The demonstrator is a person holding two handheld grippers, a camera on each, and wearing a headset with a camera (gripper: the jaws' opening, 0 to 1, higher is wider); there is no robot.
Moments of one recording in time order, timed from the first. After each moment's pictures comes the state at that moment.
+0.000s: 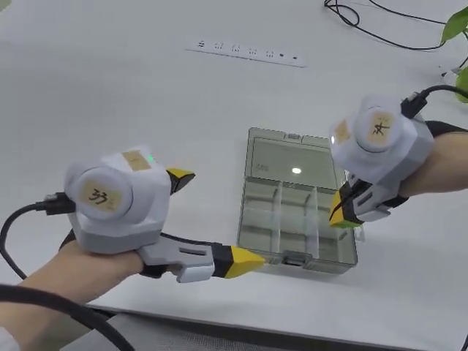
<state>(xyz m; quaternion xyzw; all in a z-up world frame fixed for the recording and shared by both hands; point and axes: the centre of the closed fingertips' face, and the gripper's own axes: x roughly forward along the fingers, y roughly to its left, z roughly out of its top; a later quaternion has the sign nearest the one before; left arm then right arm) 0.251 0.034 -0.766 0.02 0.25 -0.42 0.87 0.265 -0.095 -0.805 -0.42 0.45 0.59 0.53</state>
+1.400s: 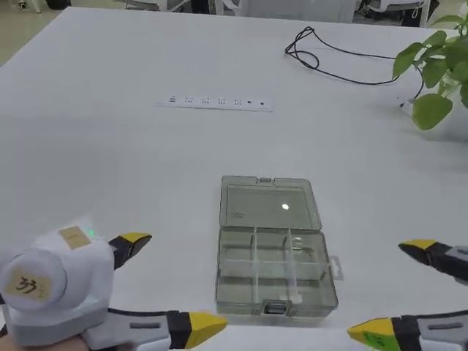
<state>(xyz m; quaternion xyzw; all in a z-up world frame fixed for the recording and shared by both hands) 0.242 0.050 -0.762 0.02 0.27 -0.39 0.88 0.234 -0.156 -0.771 -0.09 0.35 0.40 0.84</state>
